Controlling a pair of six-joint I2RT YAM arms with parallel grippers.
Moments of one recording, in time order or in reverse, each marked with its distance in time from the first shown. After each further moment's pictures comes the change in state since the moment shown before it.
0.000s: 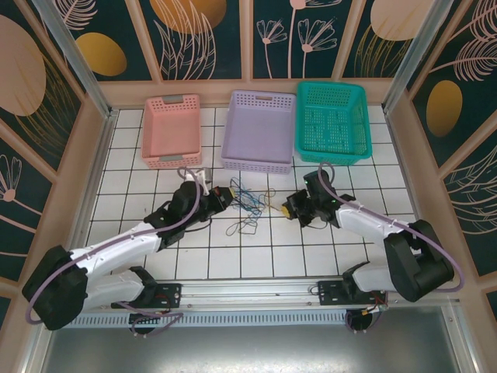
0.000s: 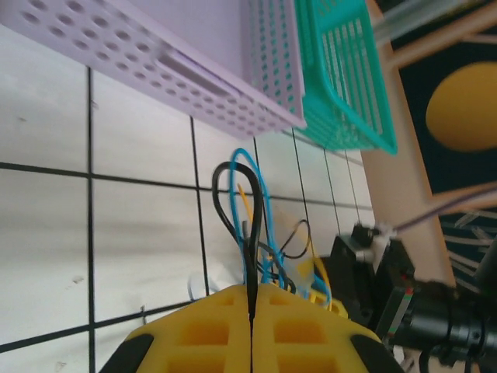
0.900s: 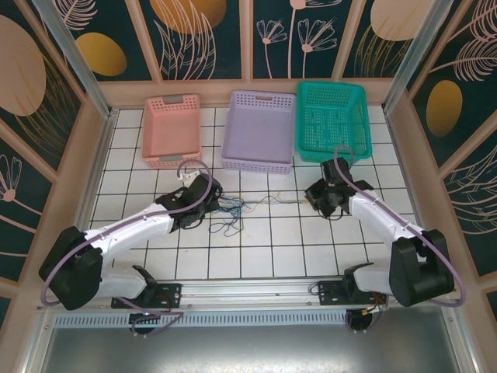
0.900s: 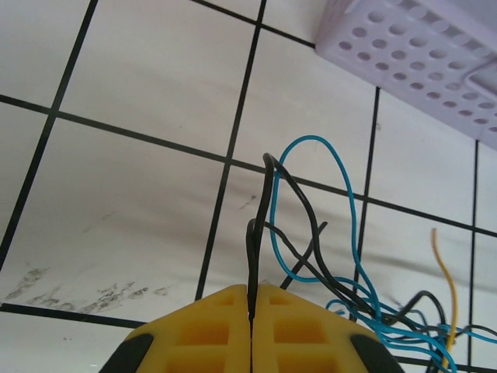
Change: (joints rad) left arm 0.009 0.183 0.228 -0.577 -0.356 0.068; right arm -0.177 -0.041 0.155 -0.322 0.190 -0.385
